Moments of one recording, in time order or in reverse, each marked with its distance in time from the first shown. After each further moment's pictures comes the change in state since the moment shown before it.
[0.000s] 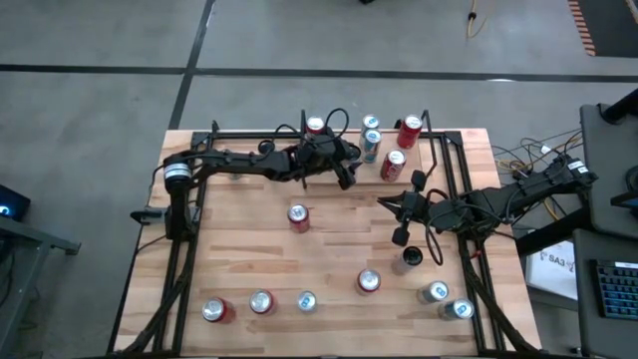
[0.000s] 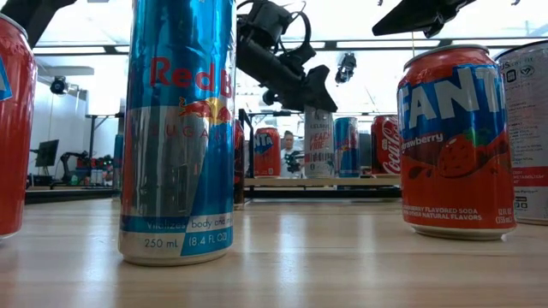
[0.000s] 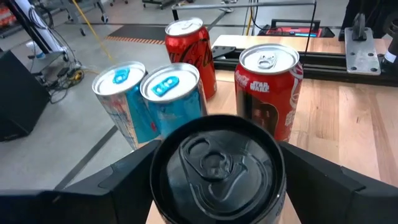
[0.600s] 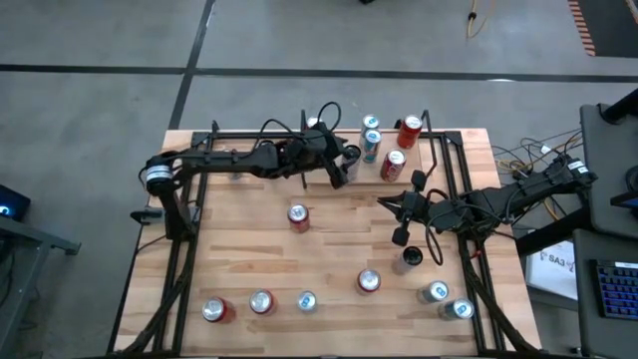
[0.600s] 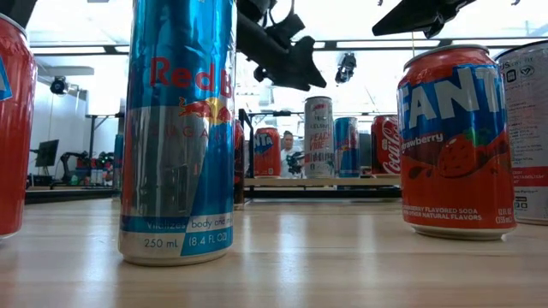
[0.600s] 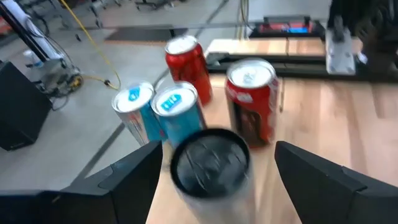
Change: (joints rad) left arm -0.024 -0.141 0.000 -0.167 0.000 0.039; right arm 0.000 0.000 0.000 0.000 0.000 0.008
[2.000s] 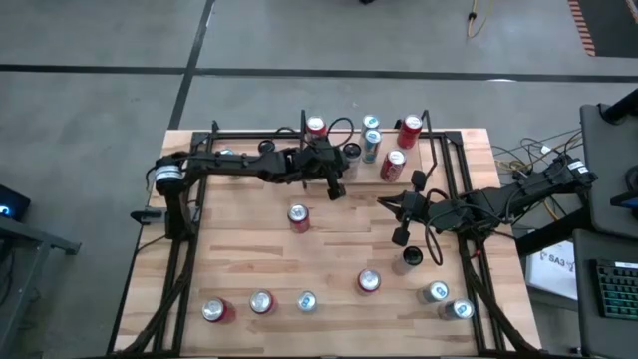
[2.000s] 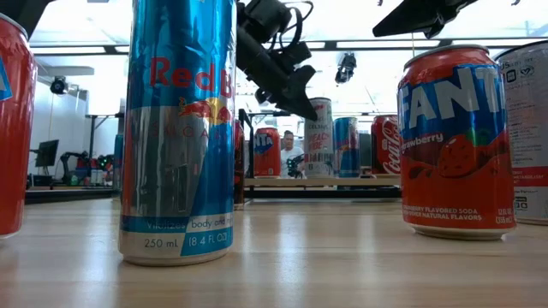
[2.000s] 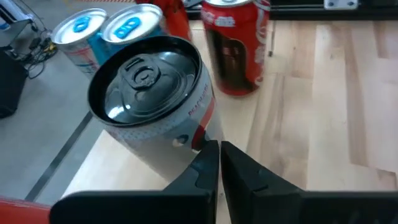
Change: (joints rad) left arm 0.003 0.078 -0.005 -0.091 0.027 -0.018; right arm 0.000 0.000 0.000 -0.008 0.000 -0.005
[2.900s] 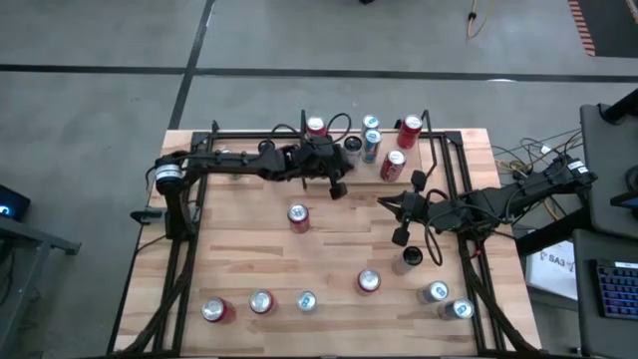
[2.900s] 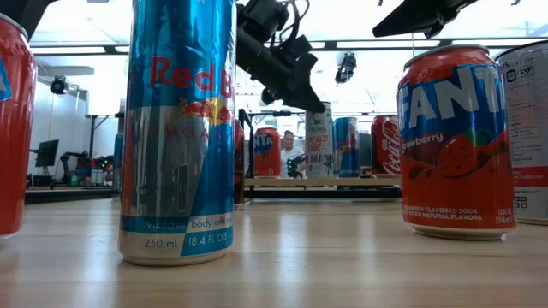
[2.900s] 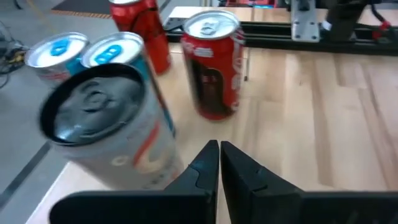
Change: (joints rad) left arm 0.010 0.001 -0.003 0.074 0.129 -0.031; right arm 0.000 0.000 -0.002 -0.002 0.000 -0.010
